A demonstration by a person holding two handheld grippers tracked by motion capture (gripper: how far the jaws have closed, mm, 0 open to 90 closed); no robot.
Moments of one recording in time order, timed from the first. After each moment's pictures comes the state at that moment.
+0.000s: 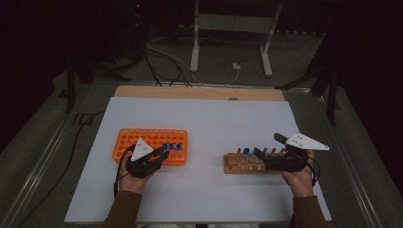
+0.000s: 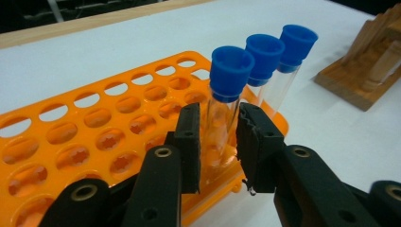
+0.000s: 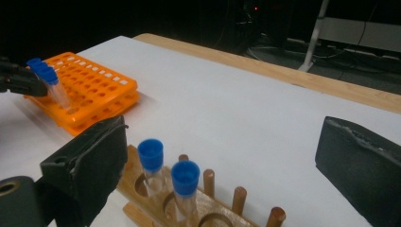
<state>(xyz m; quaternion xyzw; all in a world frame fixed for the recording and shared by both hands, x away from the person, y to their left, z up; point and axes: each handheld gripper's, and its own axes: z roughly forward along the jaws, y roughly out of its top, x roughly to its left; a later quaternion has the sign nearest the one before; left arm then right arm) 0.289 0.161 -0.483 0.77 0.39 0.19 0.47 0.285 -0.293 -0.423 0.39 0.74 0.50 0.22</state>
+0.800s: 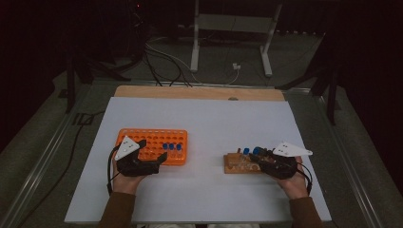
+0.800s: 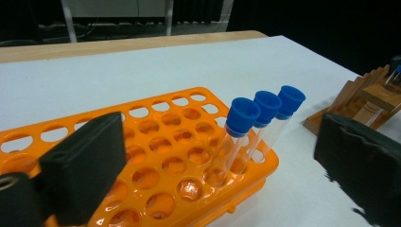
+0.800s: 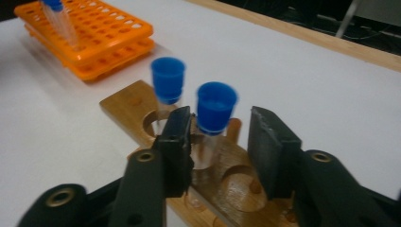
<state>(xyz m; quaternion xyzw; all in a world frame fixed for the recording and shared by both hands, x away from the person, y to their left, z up) 0.283 0.178 -0.467 0.72 0.43 0.19 0.52 0.286 -0.281 -0.462 0.35 0.79 0.46 0.20</state>
